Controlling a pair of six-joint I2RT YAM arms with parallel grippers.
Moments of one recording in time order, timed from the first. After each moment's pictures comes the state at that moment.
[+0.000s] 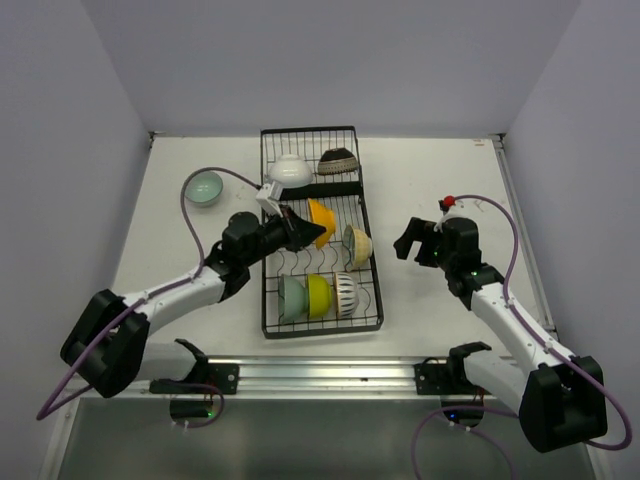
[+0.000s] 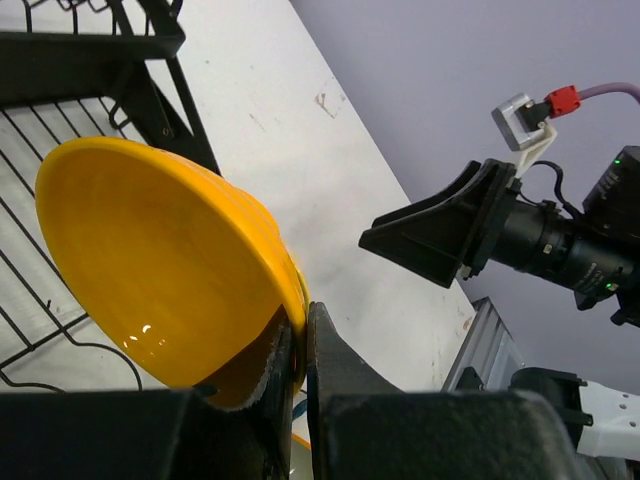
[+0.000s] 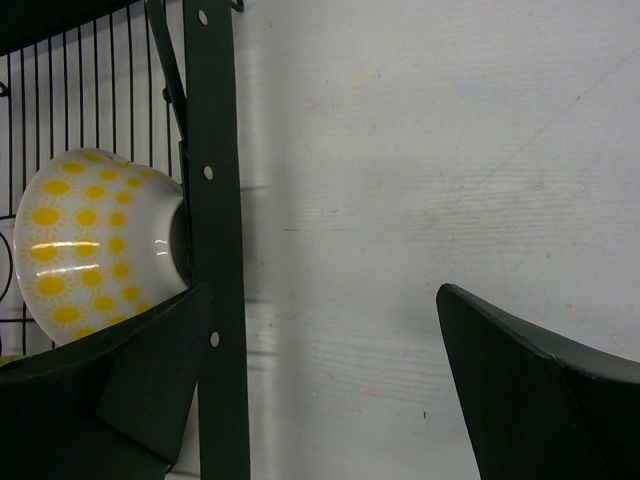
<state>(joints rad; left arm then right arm) -0.60 1.31 0.61 0.58 0.27 -0.72 0.22 1.00 0.55 -0.12 -0.04 0.42</state>
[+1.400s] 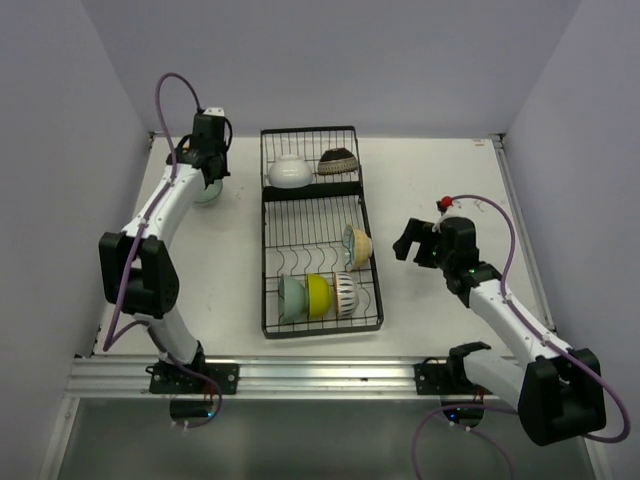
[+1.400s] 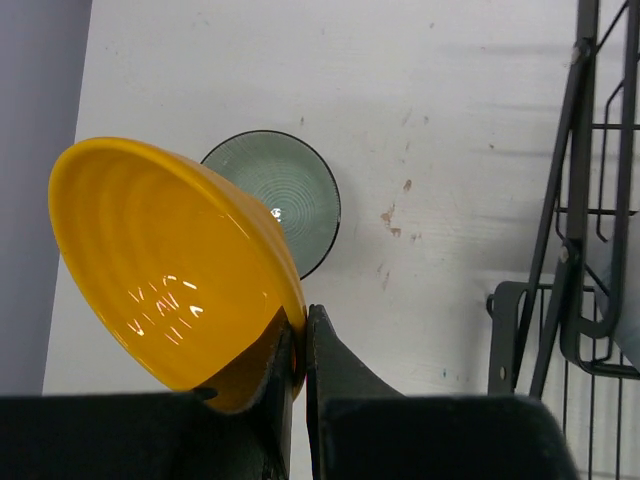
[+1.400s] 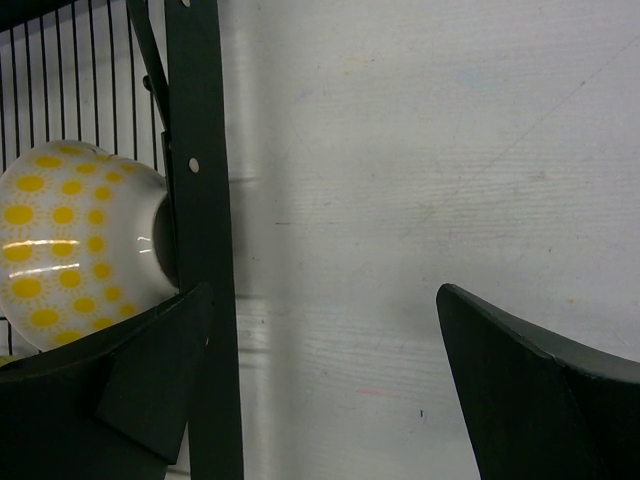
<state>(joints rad) -0.16 1.73 1.55 -0.57 -0.35 -0.12 0.22 1.03 0.55 -0.12 -0.04 0.42</state>
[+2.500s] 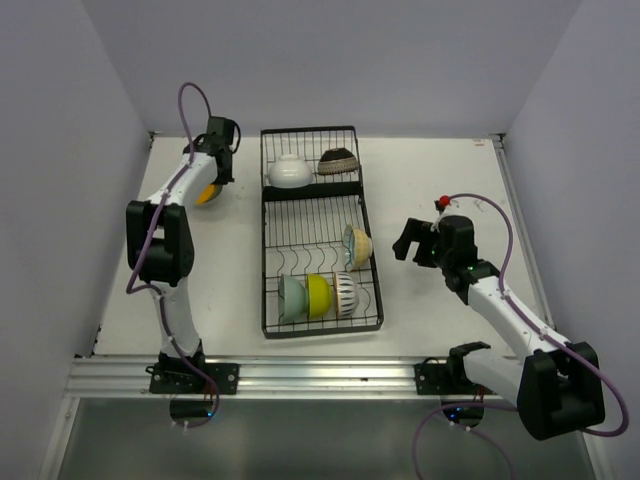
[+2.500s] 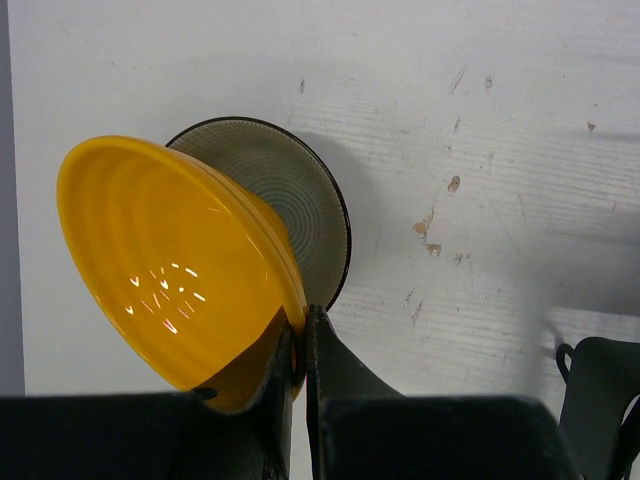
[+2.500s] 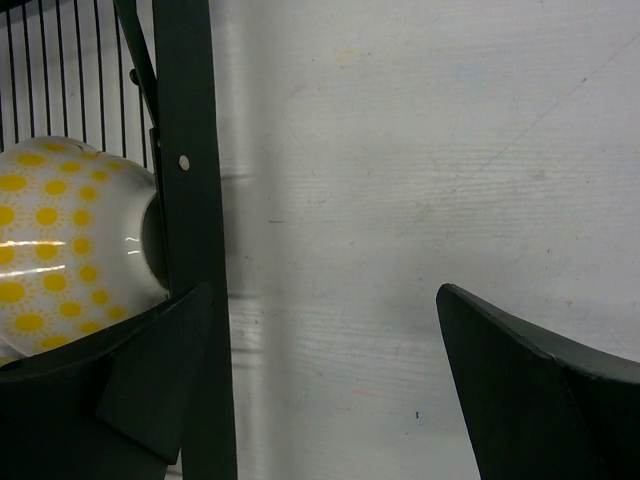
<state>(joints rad) -0.12 2.04 1.72 -0.64 -0.37 -0.09 0.22 1.07 0.56 -0.13 -0.04 0.41</state>
